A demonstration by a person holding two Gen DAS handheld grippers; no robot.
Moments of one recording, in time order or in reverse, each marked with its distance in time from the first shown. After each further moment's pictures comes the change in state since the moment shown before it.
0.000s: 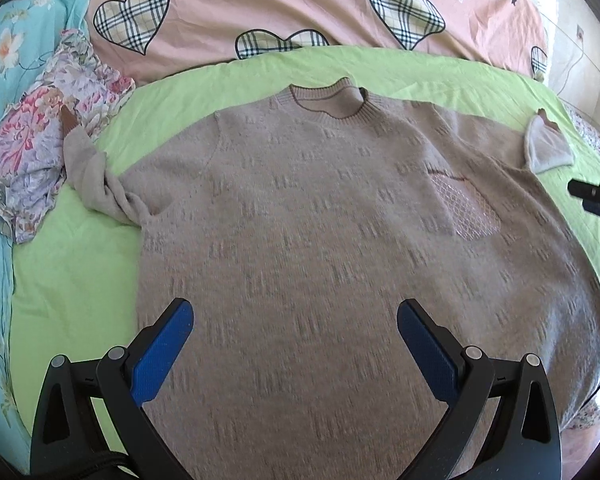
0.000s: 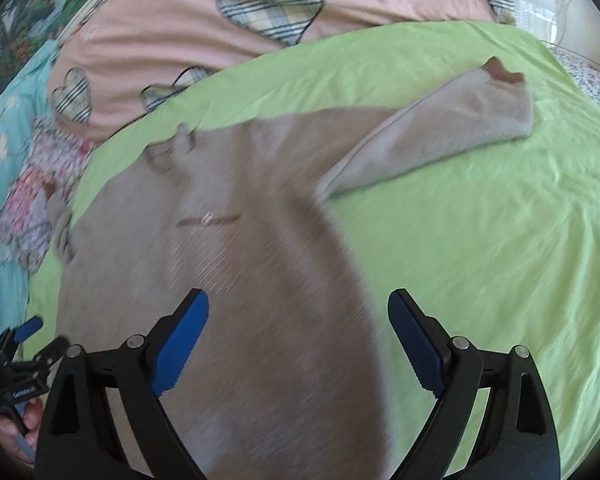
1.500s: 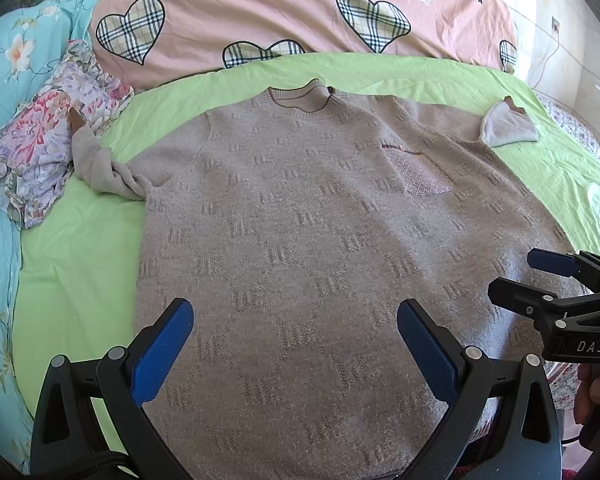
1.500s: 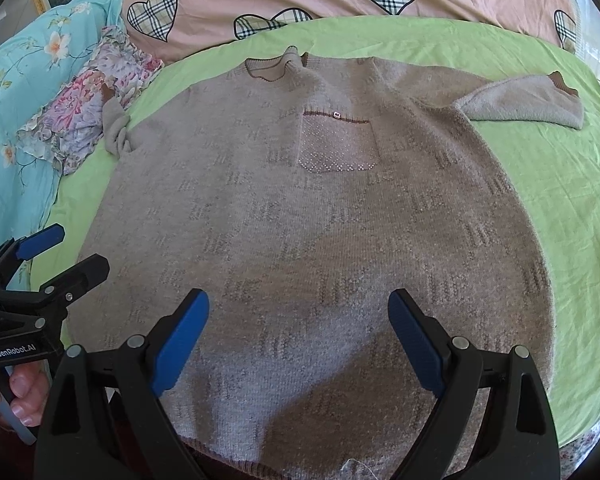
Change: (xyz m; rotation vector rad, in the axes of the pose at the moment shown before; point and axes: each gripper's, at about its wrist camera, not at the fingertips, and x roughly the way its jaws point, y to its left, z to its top) left arm -0.054 -0.020 -0.065 0.052 -0.051 -0.026; right arm -0.020 0.113 -0.121 -0.225 0.108 0.096
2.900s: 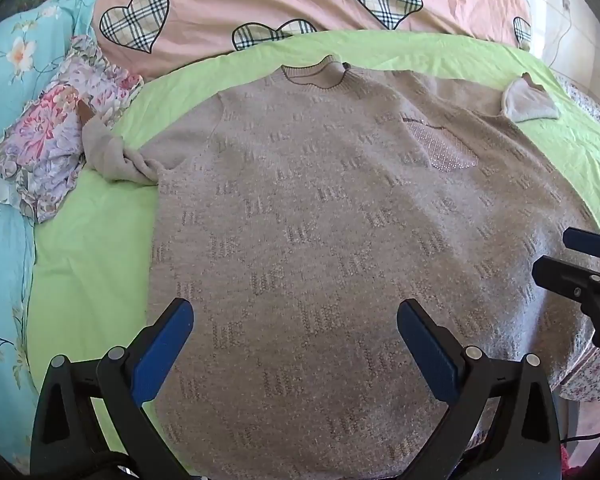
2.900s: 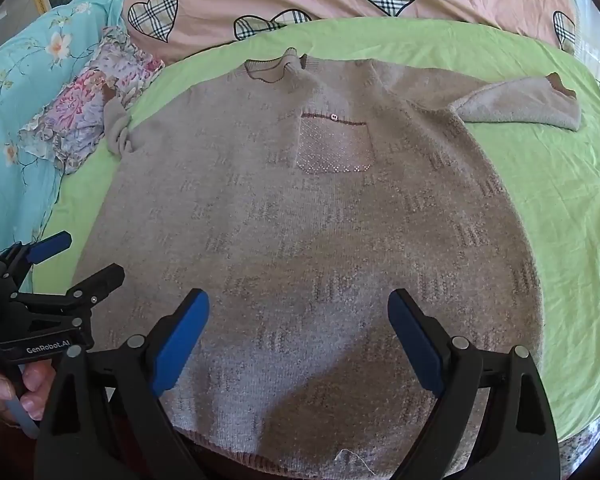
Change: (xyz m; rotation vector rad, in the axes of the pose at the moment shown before) left arm 0.014 0.003 -0.002 0.015 0.090 0.058; right arm -0.009 -0.003 0.004 -0.001 0.014 0.003
